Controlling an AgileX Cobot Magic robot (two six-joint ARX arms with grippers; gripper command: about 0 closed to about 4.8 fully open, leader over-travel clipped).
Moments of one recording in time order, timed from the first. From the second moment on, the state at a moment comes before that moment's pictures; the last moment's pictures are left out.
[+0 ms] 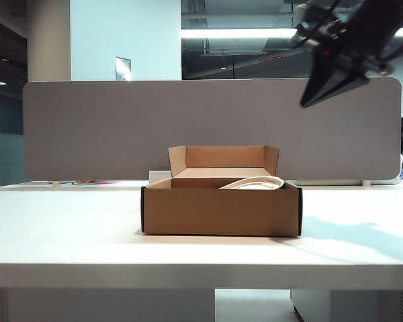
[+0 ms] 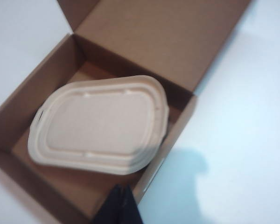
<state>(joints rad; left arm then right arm) -0.05 0.00 0.00 -0.06 0.12 -0.11 0.24 1.44 1.14 -0.39 -0.26 -0.07</state>
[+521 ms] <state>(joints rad) -0.05 0.00 0.00 -0.05 0.06 -0.08 0.18 0.96 0.60 -0.12 -0.20 0.02</state>
